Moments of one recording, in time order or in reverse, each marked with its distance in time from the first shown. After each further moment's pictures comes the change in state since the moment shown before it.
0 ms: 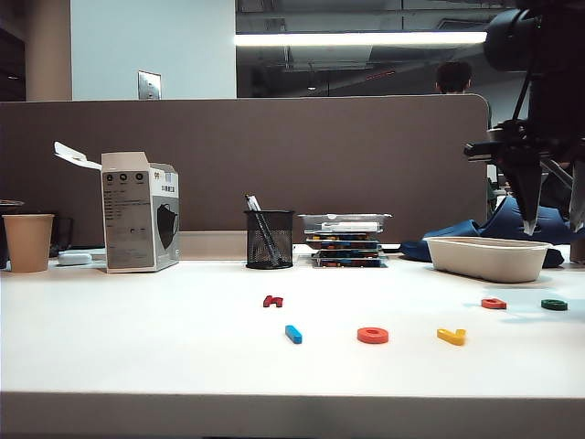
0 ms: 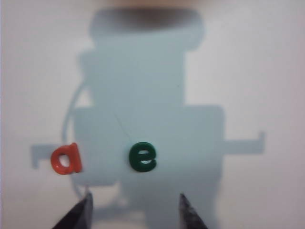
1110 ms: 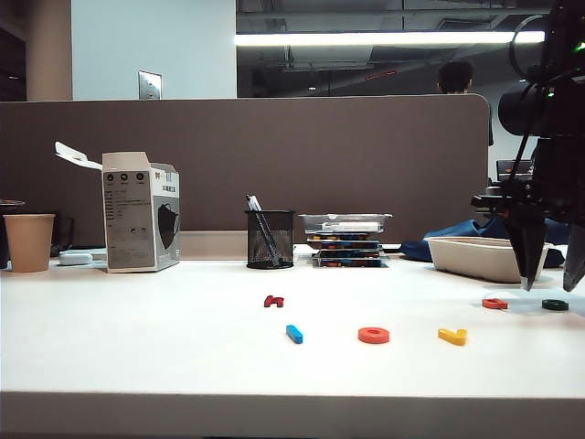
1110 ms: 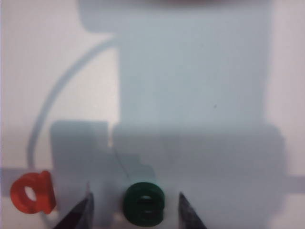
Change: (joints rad) left arm 0.000 0.000 0.000 0.000 0.000 0.001; right arm -0.075 0.163 -0.003 0.069 -0.153 -0.143
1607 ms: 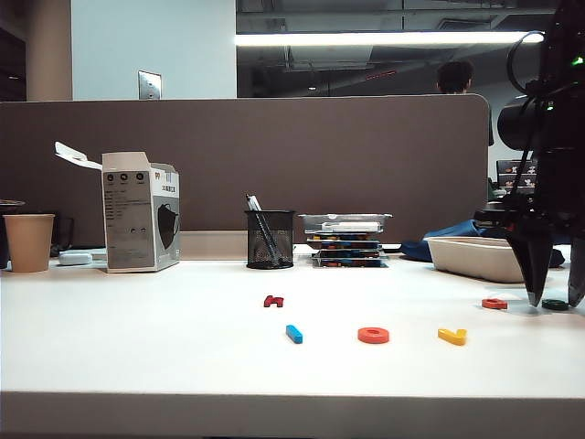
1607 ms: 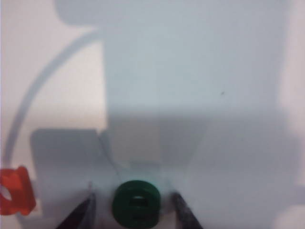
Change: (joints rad) left arm 0.000 0.000 0.000 0.000 0.000 0.000; right arm 0.000 0.031 -0.003 -0.023 0.000 -0.013
